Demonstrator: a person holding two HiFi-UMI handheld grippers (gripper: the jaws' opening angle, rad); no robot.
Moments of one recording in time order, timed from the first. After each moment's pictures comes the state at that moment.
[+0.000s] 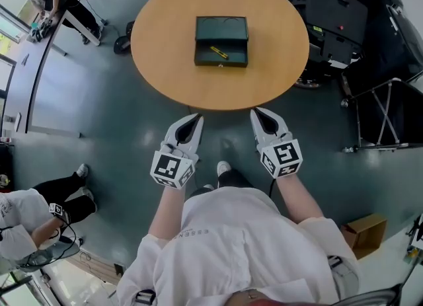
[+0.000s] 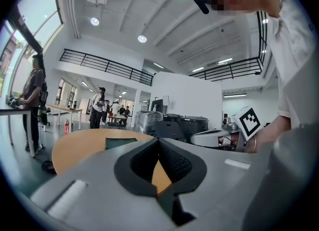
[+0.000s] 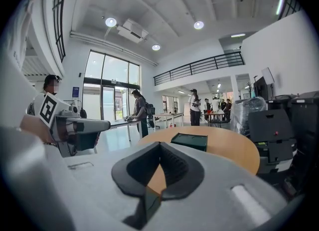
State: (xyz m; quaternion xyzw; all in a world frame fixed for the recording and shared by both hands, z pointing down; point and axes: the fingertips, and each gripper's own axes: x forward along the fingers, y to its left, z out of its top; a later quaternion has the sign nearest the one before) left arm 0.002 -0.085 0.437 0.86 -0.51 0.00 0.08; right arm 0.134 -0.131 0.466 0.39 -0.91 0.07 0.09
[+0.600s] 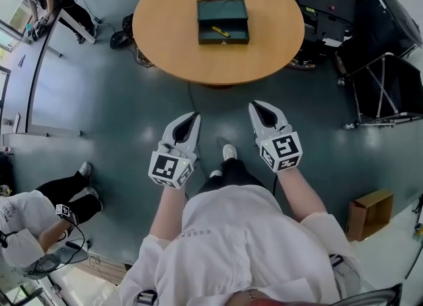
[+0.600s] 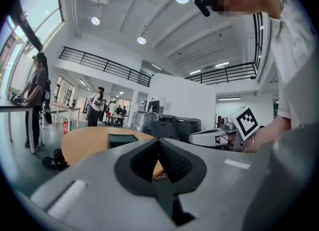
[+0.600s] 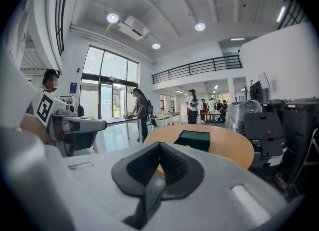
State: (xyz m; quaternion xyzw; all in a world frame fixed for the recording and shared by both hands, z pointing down) left arm -0.038 0.015 0.434 0.86 -0.49 -0.01 0.09; right arm 0.097 -0.033 0.459 0.41 -0.90 0.06 0.11
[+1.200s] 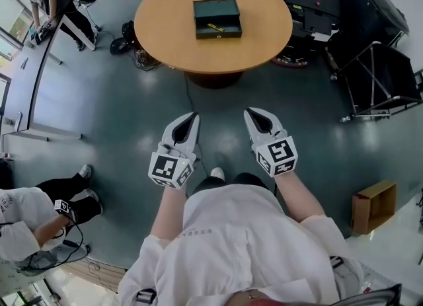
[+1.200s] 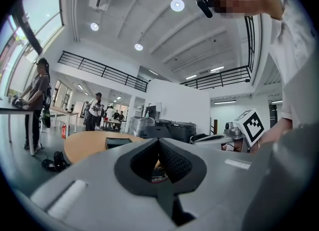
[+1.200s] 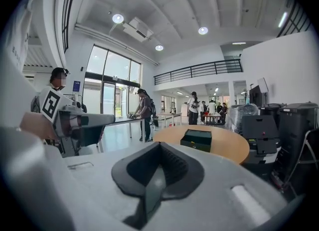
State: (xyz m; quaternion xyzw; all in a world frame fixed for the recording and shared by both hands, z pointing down) left arm -0.031 0.103 0.419 0.87 -0.48 -0.04 0.06; right arm 0.098 0.075 0.456 0.42 -0.90 0.05 0.11
